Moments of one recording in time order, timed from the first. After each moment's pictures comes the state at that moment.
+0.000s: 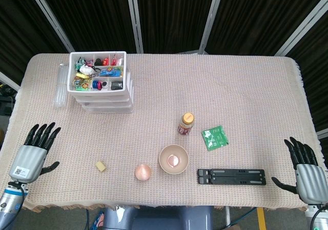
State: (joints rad) left arm -0.17 -1.22 0.00 -1.58 1.63 1.47 0.28; right arm -0.01 -1.09 0.03 -1.73 -1.54 1.54 -0.01
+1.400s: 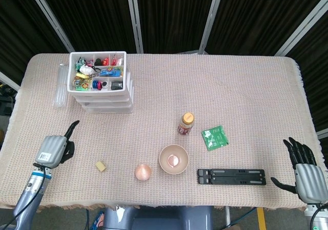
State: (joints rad) left arm -0.30 -1.32 -0.11 -1.69 1.29 1.17 0.20; right arm 0.00 -1.09 0.03 -1.73 -1.52 1.52 0.01
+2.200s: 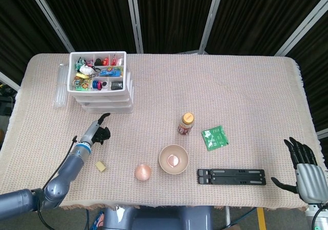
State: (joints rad) left arm -0.66 -1.47 -0.38 -1.67 0.35 0.78 0.04; right arm 0.00 -1.08 0.03 -1.73 -1.52 1.52 0.04
